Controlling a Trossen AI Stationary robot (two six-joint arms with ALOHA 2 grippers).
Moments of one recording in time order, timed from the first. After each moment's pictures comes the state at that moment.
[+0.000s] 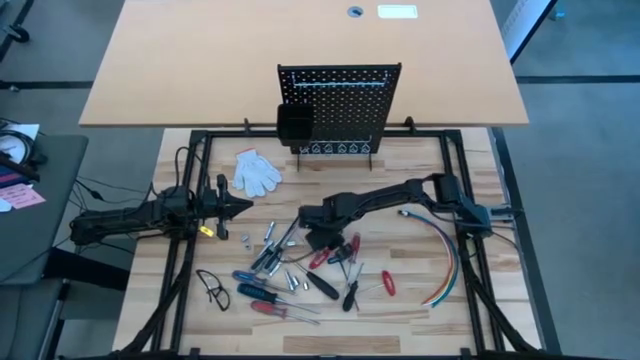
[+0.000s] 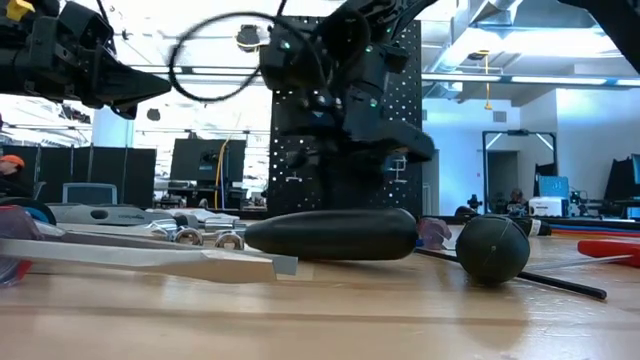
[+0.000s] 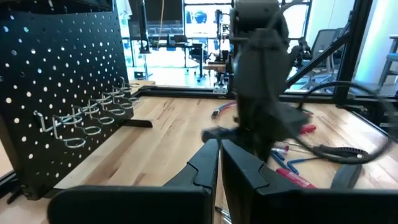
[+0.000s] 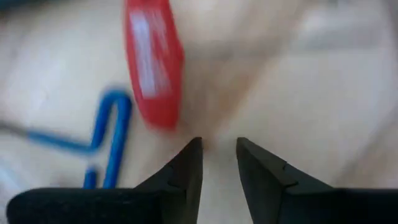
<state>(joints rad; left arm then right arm) 0.14 0.02 0.03 0.02 -0.01 0.02 0.02 2.19 1.64 -0.84 -0.14 -0.56</state>
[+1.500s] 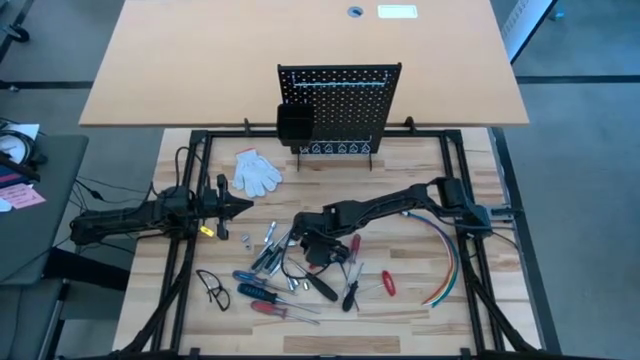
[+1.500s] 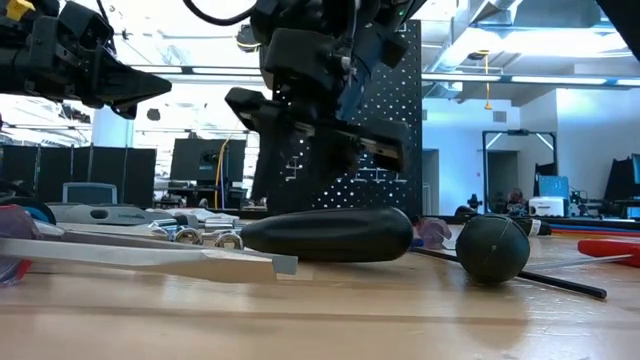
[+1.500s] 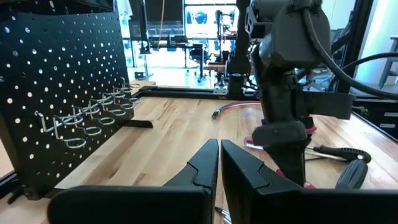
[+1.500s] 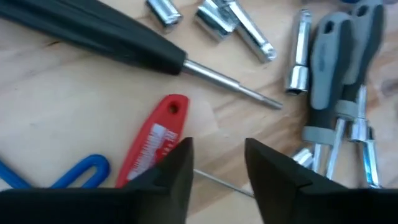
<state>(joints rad) 0.14 0.02 0.03 0.01 -0.01 0.02 0.08 2.17 1.61 -0.50 -0.23 -1.08</state>
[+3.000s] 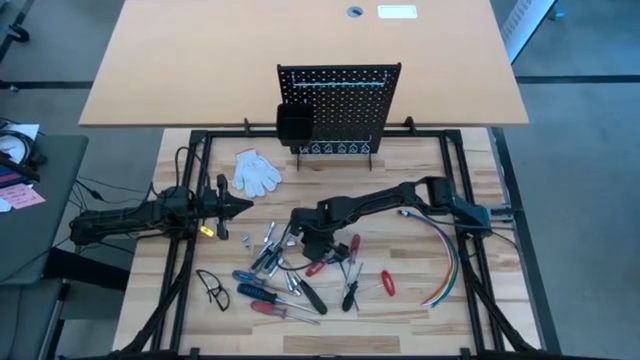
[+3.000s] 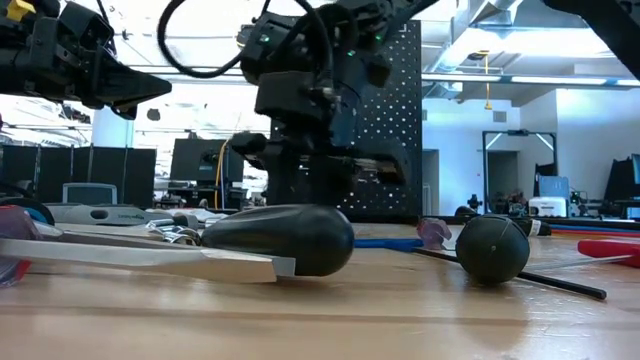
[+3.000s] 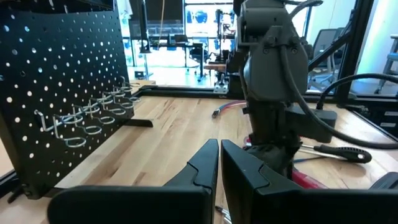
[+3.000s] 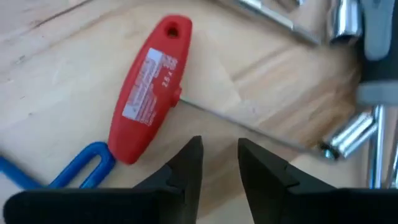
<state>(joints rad) 0.14 0.03 0.03 0.01 -0.01 0.02 0.03 2.26 1.72 -0.69 -0.25 -0.99</state>
